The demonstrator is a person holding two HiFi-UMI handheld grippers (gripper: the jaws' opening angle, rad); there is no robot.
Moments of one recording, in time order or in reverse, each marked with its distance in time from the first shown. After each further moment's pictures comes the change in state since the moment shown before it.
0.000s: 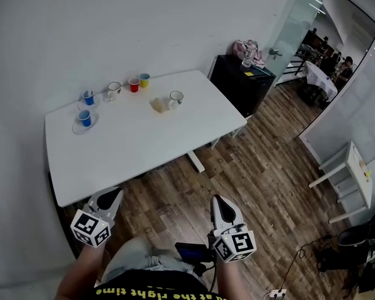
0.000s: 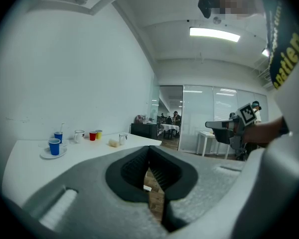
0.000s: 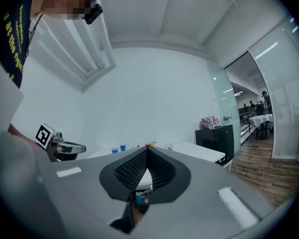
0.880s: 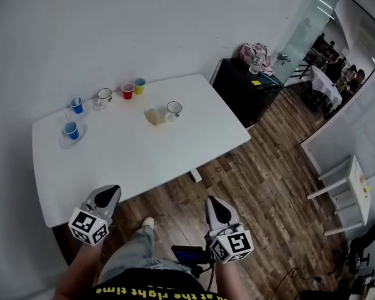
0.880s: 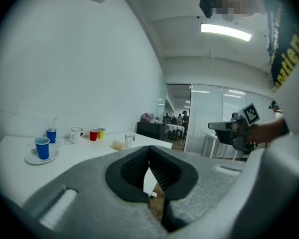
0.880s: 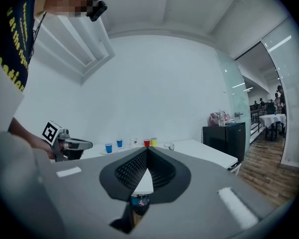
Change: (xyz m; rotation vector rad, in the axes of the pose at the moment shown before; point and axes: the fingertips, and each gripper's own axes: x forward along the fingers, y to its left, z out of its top) left arm 0.118 0.074 0.004 -0.049 0.008 0.041; right arm 0.127 -0.059 -0.003 -0.039 0.080 0.084
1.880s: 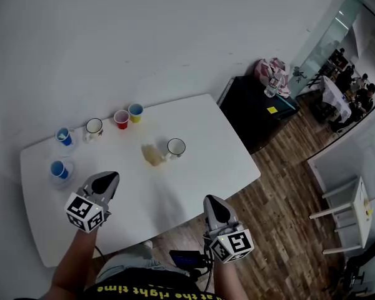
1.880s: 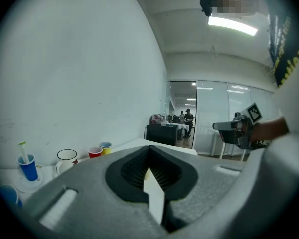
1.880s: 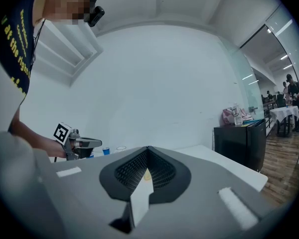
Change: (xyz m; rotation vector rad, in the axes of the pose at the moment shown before) left arm 0.186 0.154 0.076 0.050 0.008 0.005; right arm 0.208 -0.092 0.042 0.037 -0.007 0.074
